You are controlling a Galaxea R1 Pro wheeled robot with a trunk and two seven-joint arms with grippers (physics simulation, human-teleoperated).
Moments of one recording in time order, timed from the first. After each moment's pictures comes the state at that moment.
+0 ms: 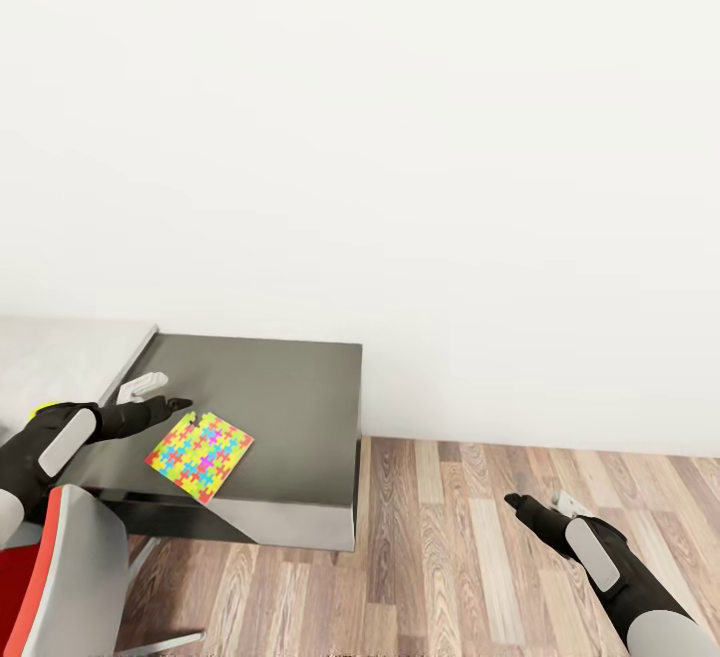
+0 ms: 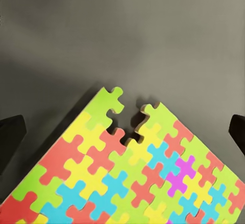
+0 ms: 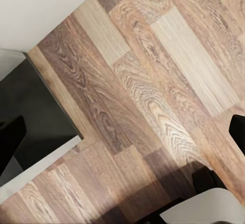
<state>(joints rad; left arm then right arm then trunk) -0.87 0.51 -0.24 -0.61 0.75 0.62 -0.27 -0.53 -0.20 -0.11 -0.61 -0.70 0.42 -0.08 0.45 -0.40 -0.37</state>
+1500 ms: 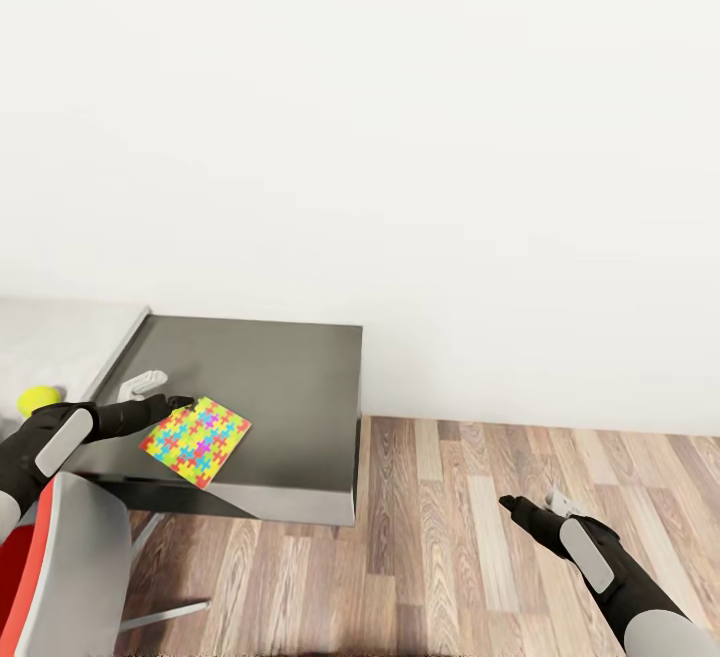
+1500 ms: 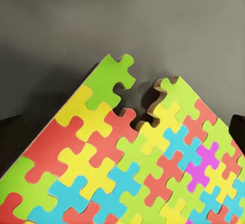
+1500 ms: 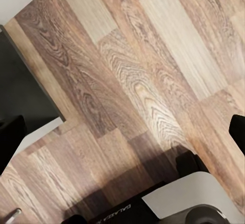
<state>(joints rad) -0.87 0.51 -0.24 -0.61 0.75 0.62 -0.33 -0.53 -0.20 -0.06 -0.61 -0.70 0.42 -0.08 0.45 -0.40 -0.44</state>
